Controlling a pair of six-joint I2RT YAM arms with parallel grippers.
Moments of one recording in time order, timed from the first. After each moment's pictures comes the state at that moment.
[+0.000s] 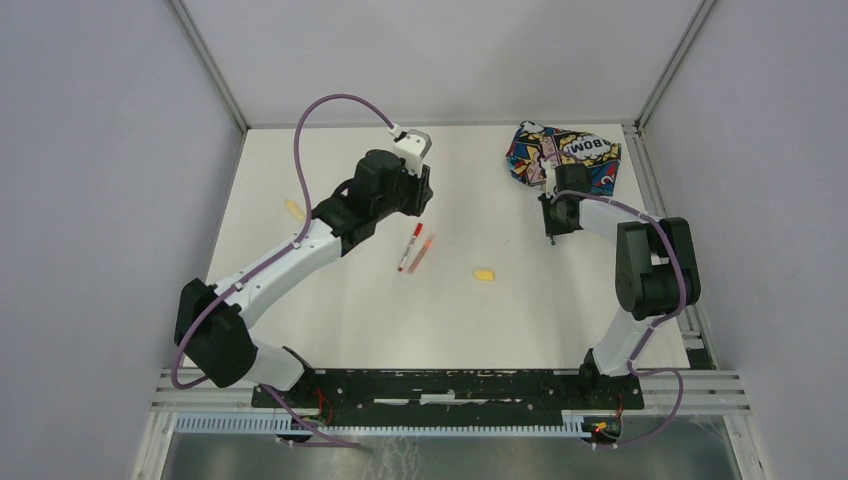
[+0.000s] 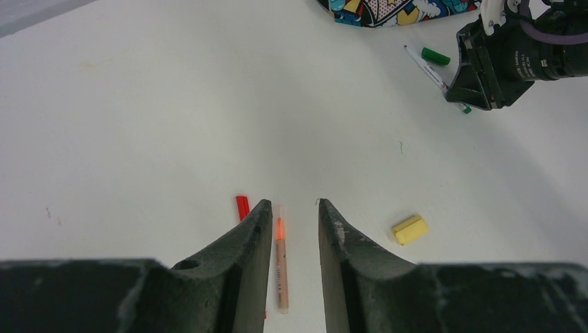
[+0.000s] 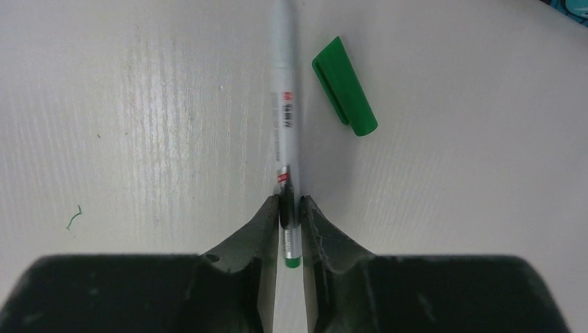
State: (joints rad) left arm -0.66 1.43 1.20 -0.20 -0.05 -0.12; right arm 0.10 1.79 1.05 -0.30 0.03 -0.05
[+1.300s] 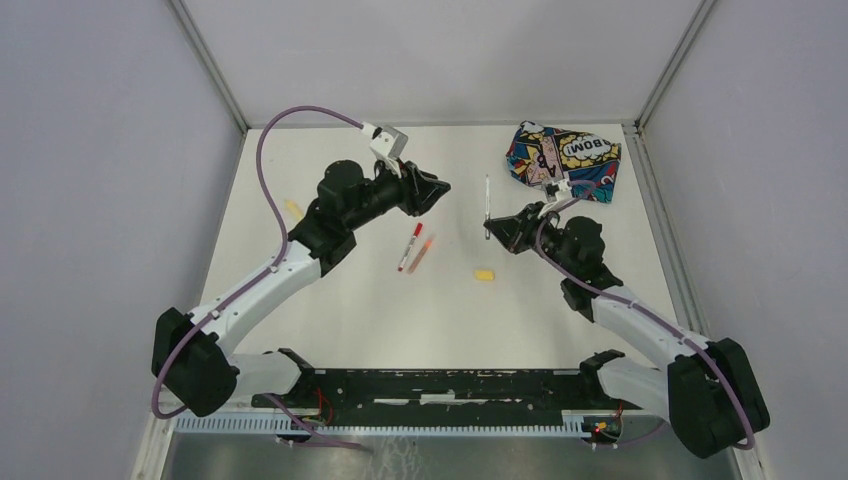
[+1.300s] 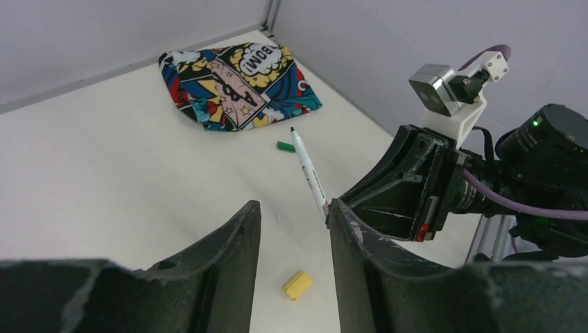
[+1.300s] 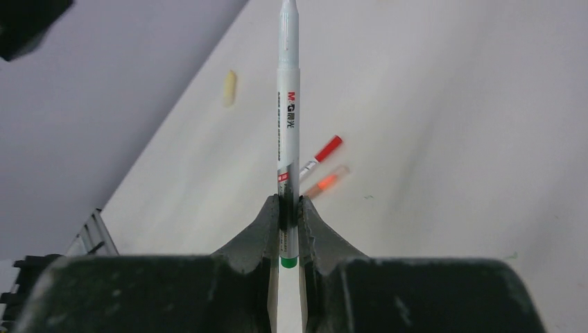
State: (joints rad) left arm -0.61 1.27 1.03 0.18 0.29 -0.28; right arm 0.36 1.12 0.46 0.52 -0.37 0.52
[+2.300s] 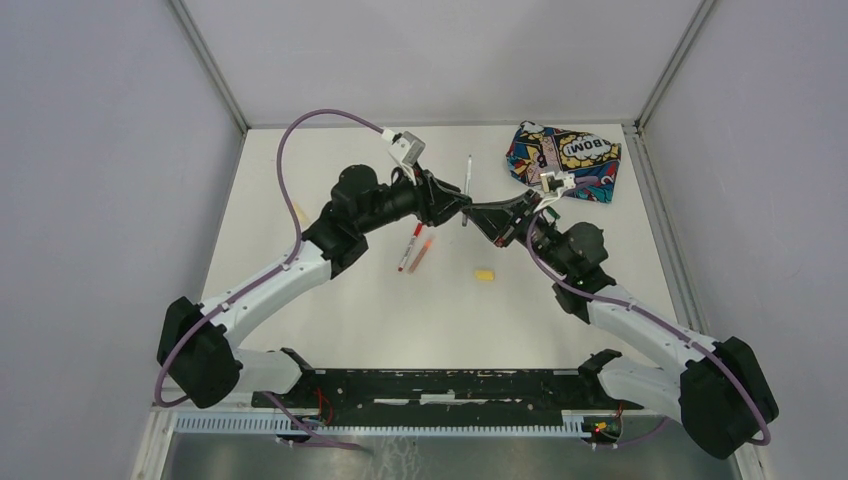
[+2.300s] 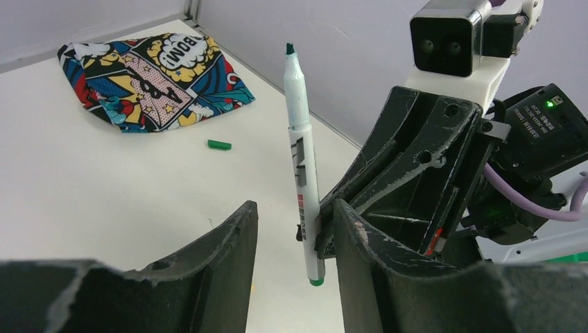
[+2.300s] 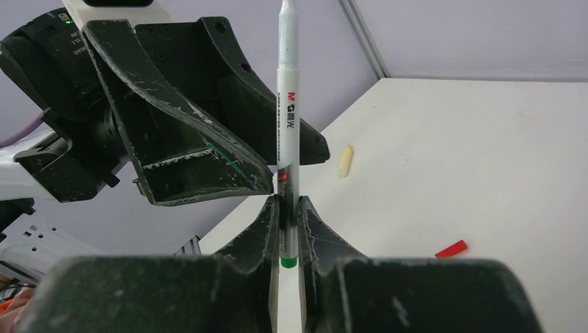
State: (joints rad) left arm -0.68 1.30 1.03 0.28 0.40 -0.40; right arm 0.54 1.07 0.52 0.83 -0.35 0.68
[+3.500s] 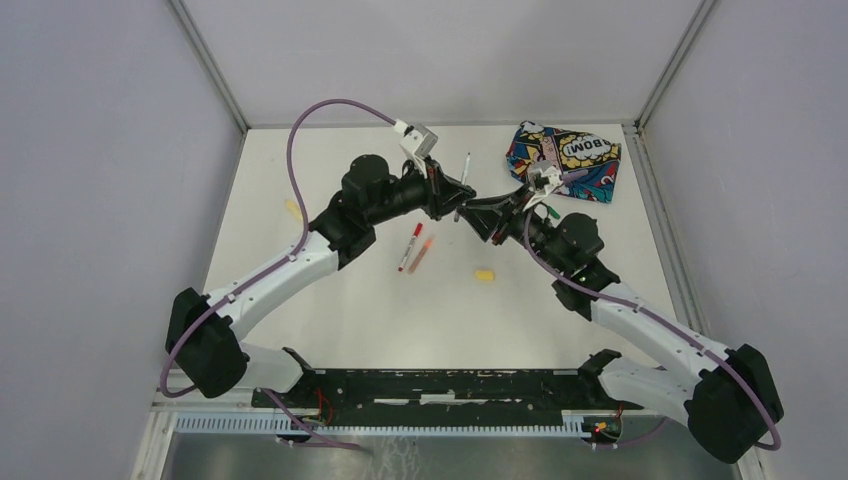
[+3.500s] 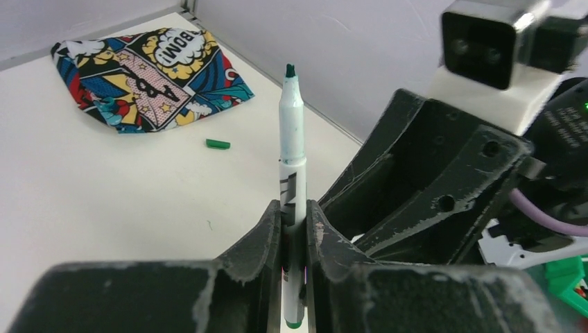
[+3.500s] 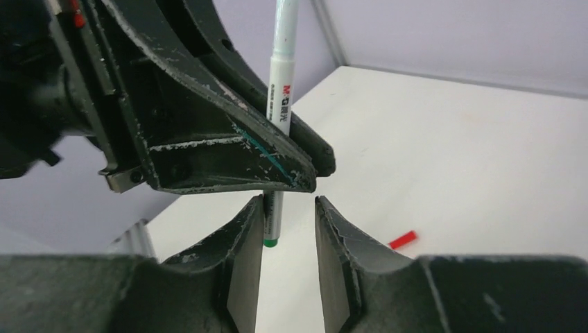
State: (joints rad) left arm -0.70 1.36 1.11 0.23 0.40 -0.40; right arm 0.58 1.06 0.59 0.68 -0.30 0.53
